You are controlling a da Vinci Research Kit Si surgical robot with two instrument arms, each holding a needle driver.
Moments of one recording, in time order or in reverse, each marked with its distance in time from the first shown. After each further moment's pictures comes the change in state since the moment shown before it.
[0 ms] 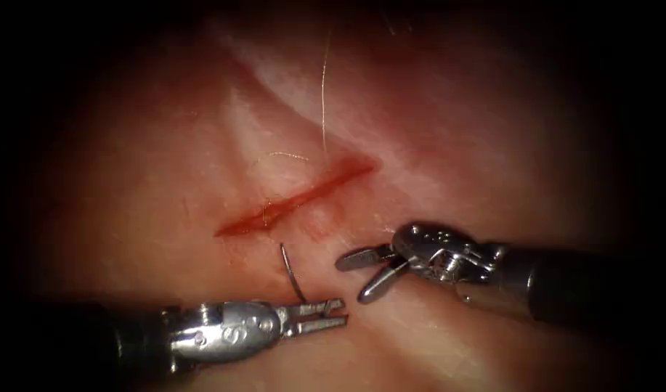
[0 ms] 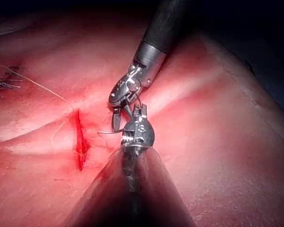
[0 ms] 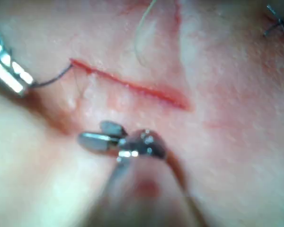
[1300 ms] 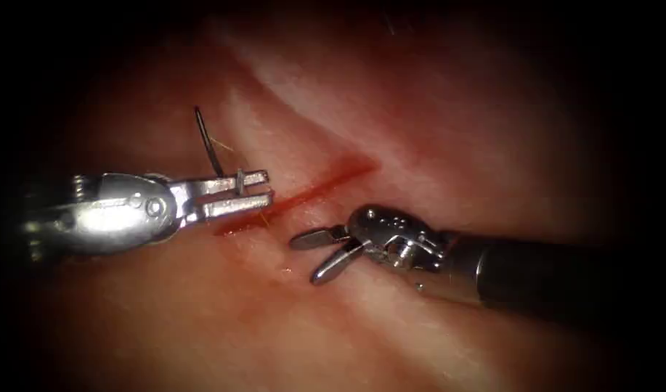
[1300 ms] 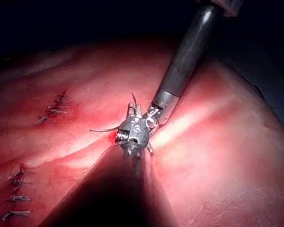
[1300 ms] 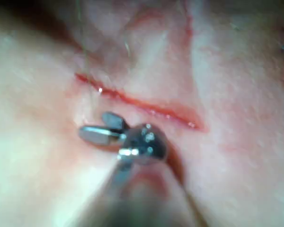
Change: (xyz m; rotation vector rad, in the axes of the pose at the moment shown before) right arm 0.002 0.004 0.004 -0.070 0.070 -0.154; left arm 0.010 -0.009 -0.012 0.103 -0.006 0.133
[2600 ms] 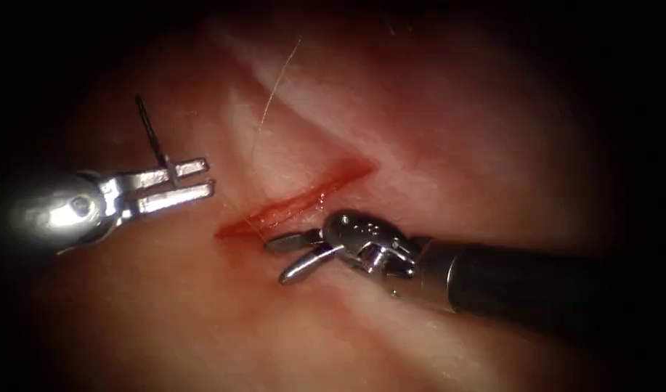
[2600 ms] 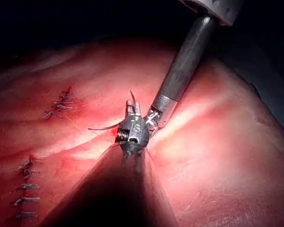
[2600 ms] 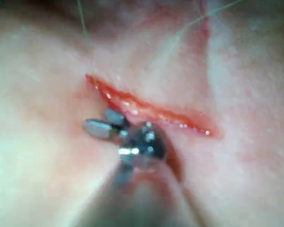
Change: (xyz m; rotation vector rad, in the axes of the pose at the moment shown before) right arm 0.000 0.000 0.003 0.002 -0.014 -0.003; left arm 0.002 0.000 -0.005 0.035 0.058 -0.012
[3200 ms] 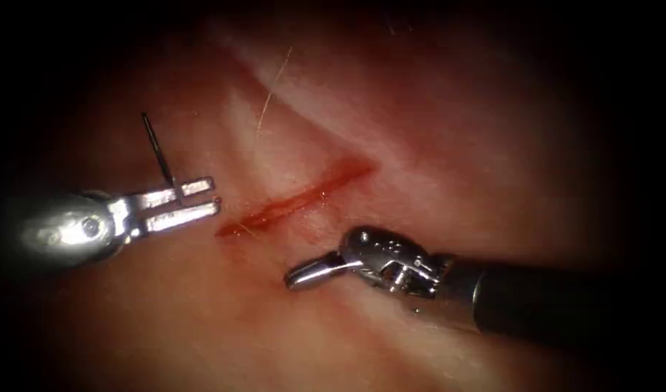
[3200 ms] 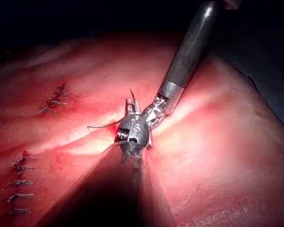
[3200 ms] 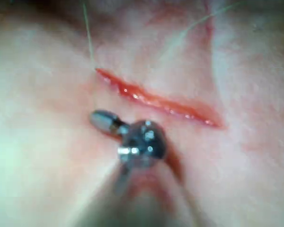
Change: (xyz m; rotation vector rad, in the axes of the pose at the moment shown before) right arm 0.000 -0.004 -0.003 0.034 -0.009 0.001; left arm -0.002 0.002 0.001 -0.013 0.023 0.022
